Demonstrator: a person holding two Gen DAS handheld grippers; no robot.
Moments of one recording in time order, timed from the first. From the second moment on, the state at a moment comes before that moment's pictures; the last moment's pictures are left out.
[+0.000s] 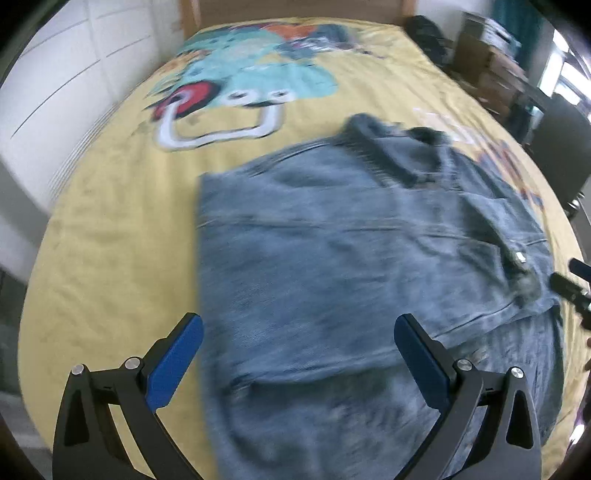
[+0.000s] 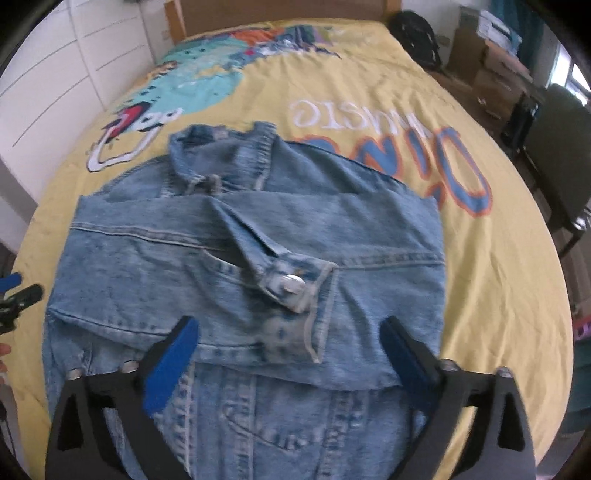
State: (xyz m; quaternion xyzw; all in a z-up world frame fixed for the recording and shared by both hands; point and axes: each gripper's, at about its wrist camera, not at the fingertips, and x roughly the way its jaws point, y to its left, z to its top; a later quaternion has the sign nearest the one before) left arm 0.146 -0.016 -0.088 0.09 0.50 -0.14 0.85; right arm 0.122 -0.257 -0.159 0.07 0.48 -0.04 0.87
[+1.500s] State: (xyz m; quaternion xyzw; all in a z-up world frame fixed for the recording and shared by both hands) left arm 0.072 0.045 -0.106 0.11 0.56 -0.15 0.81; right arm -0.014 -0.325 -0.197 0.08 0.49 -0.07 0.87
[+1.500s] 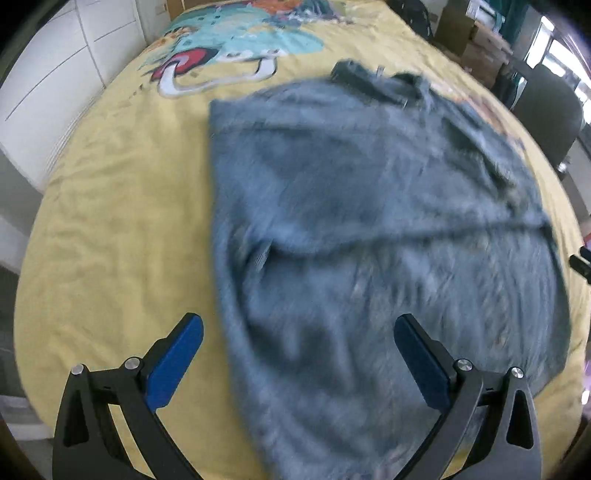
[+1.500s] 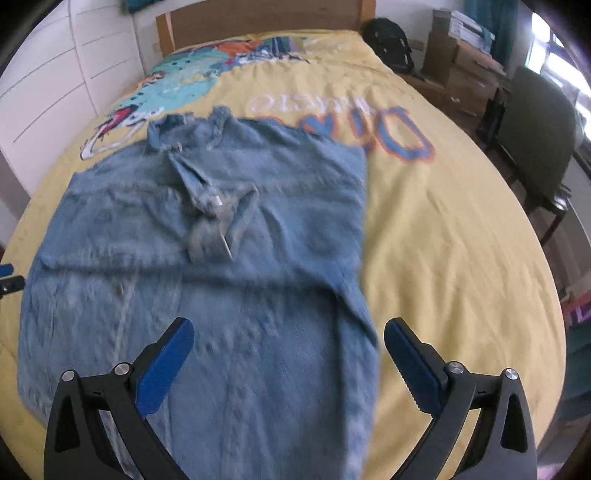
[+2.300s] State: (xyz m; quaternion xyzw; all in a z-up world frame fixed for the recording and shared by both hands) left arm -0.021 0.050 -0.183 0.10 0.65 -0.18 0.73; right arm -0.107 -0.310 -0.273 0.10 0.59 -0.03 0.80
